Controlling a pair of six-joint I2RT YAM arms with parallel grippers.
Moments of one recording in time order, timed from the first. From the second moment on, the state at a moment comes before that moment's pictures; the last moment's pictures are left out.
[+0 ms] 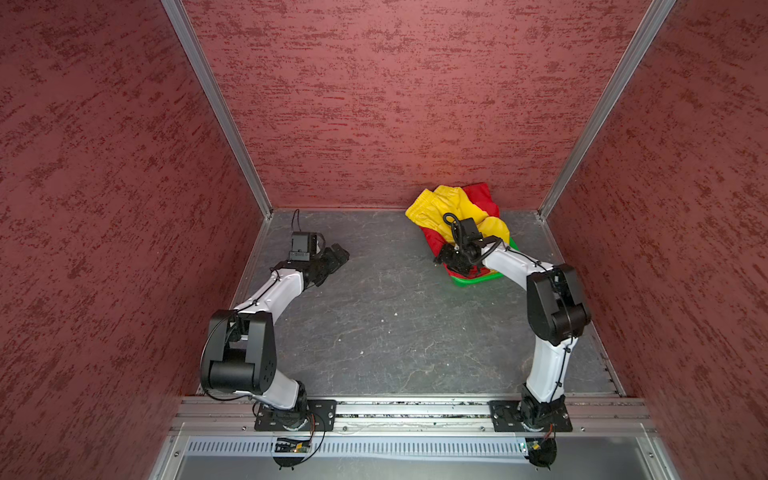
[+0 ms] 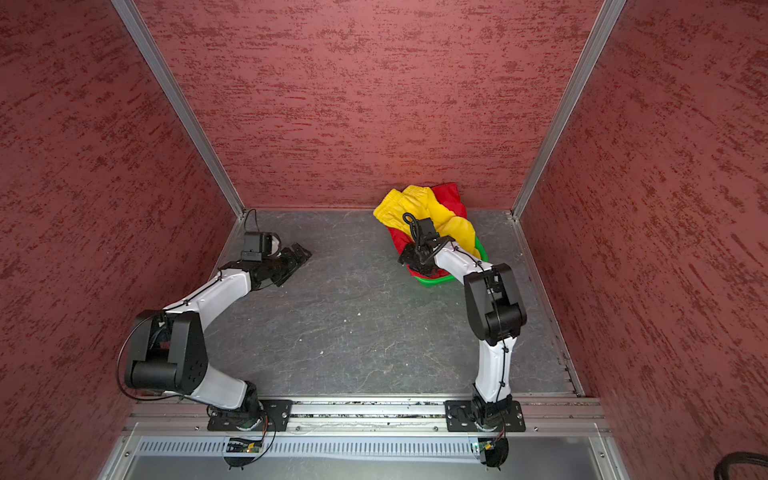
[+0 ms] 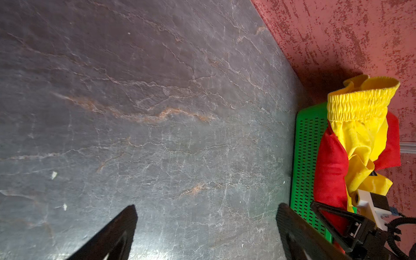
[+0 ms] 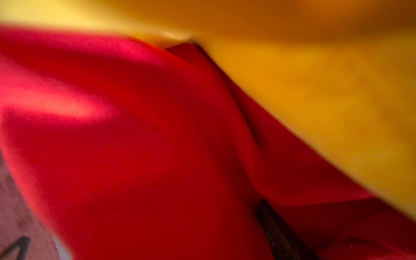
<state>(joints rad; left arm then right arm) -0.05 1.53 0.97 -0.27 0.28 -0.75 0.27 1.92 1.37 -0.49 -0.21 0.81</state>
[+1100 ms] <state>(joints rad) -0.10 1.55 1.08 -0.30 0.28 -0.74 -0.23 1.69 1.43 -0.63 -0.09 0.68</state>
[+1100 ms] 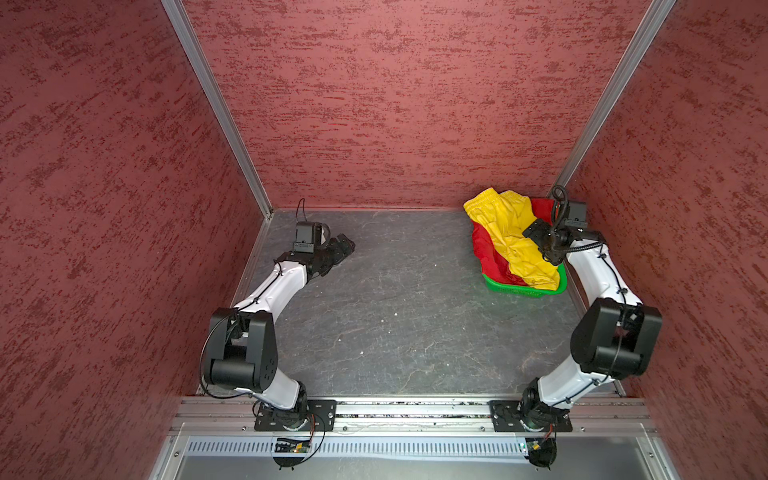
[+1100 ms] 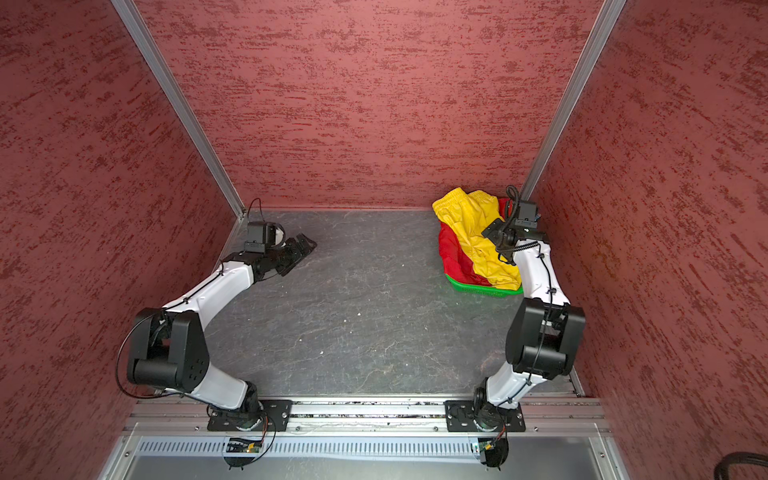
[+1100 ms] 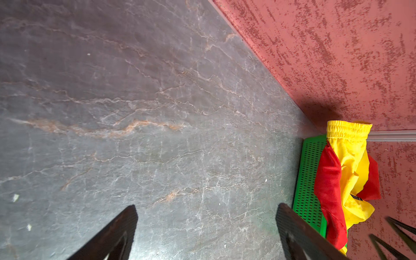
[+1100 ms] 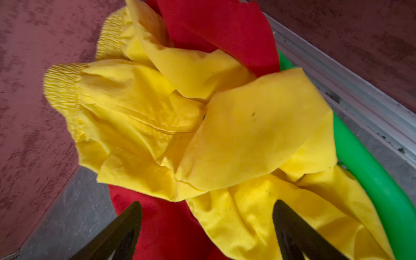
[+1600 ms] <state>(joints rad) -0.10 1.55 1.09 -0.32 0.27 -0.73 -0.29 1.88 1.46 -0.44 -0.23 0.82</state>
